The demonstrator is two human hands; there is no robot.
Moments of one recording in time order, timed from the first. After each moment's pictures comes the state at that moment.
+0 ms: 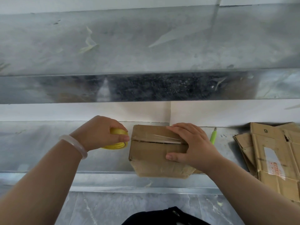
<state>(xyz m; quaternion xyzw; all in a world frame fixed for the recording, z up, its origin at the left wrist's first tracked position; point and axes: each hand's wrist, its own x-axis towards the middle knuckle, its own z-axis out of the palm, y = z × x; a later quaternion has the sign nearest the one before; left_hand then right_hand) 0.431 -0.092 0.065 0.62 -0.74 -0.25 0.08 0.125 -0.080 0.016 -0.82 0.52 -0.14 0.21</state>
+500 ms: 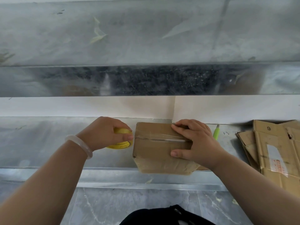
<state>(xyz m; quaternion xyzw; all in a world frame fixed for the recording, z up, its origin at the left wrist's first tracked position) 0.434 -0.088 0.048 0.60 -0.74 -0.29 0.11 0.124 -0.084 0.011 -0.84 0.50 -0.14 0.18</state>
